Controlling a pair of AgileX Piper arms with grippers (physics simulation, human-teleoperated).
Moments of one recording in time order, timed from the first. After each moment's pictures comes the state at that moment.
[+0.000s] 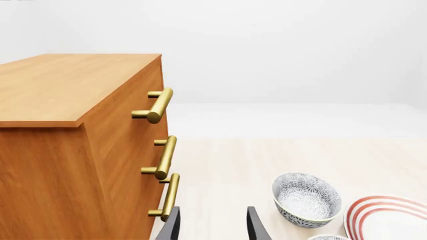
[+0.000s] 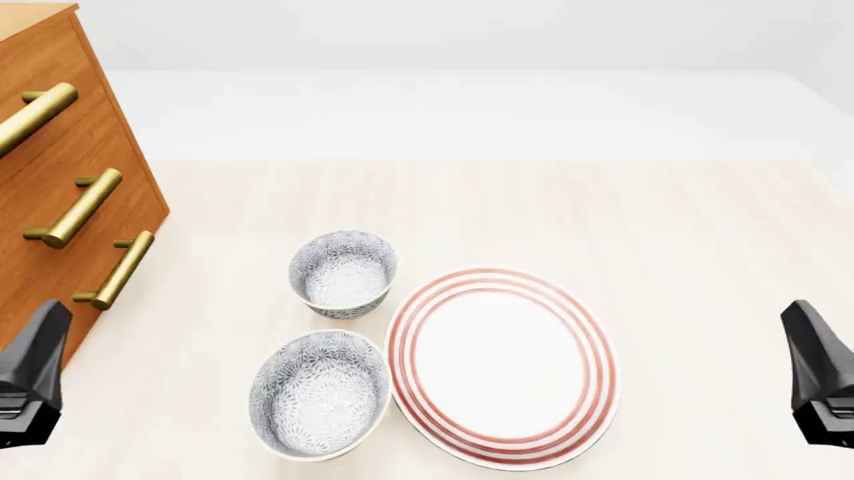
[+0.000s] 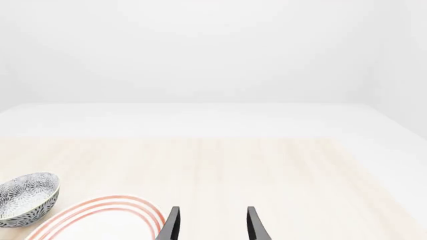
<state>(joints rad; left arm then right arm) 0.00 0.00 0.00 0.00 0.00 0.00 0.01 0.00 0.00 0.00</state>
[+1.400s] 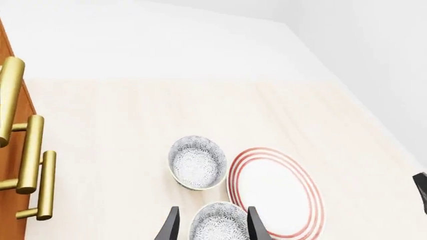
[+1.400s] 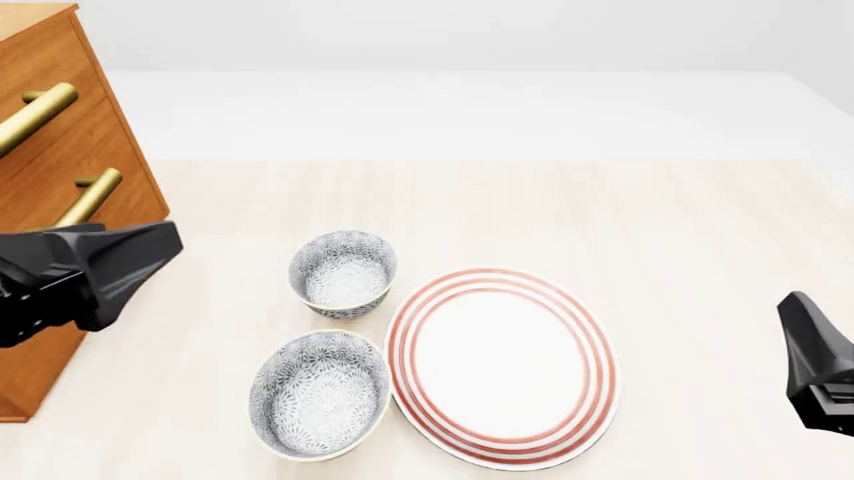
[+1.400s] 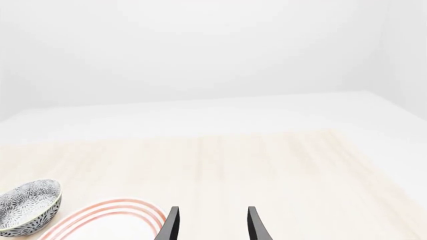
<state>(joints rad) -0.44 0.52 -0.50 0.36 -0.31 -0.01 0.09 0.00 -0.07 0.06</state>
